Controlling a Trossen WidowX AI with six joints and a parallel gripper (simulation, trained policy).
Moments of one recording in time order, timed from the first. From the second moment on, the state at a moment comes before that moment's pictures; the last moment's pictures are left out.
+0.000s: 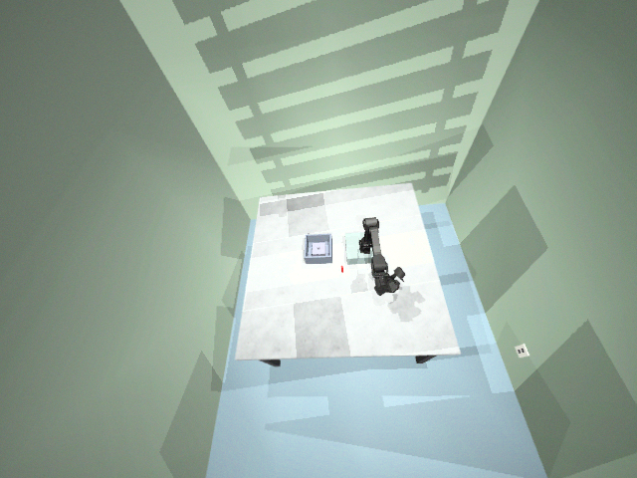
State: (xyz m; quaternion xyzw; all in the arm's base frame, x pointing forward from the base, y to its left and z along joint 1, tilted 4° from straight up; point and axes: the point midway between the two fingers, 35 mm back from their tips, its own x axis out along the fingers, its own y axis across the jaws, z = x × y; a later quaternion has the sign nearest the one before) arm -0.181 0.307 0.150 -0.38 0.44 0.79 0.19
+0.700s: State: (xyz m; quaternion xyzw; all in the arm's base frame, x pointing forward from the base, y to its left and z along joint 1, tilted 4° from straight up) arm -0.088 0.333 0.158 -0.27 0.62 0.60 0.42
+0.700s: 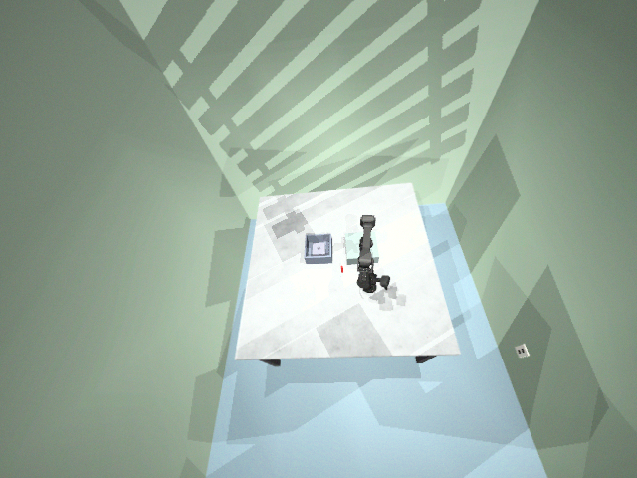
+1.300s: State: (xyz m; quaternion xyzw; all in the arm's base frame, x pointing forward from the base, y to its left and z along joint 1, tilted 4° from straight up) arm -0.003 0.324 0.155 -0.13 0.73 0.38 0.56
